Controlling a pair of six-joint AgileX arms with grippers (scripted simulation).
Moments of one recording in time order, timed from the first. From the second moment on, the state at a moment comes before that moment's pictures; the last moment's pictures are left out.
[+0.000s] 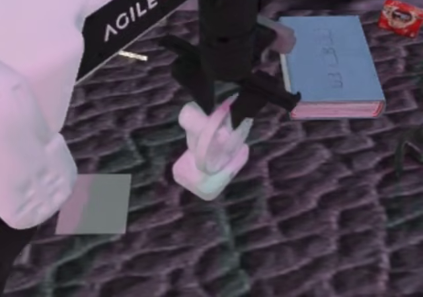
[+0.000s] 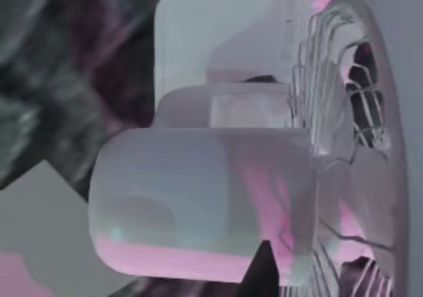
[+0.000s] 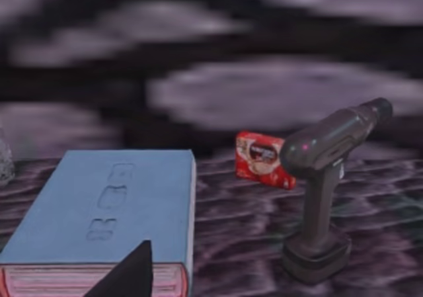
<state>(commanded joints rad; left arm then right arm) -0.72 2.27 2.29 -1.59 0.00 -0.08 0.00 0.00 0.00 0.00 0.00 0.00</state>
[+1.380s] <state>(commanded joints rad) -0.32 1.67 1.46 -1.34 -0.01 1.23 0.00 0.00 0.00 0.00 0.00 0.00</state>
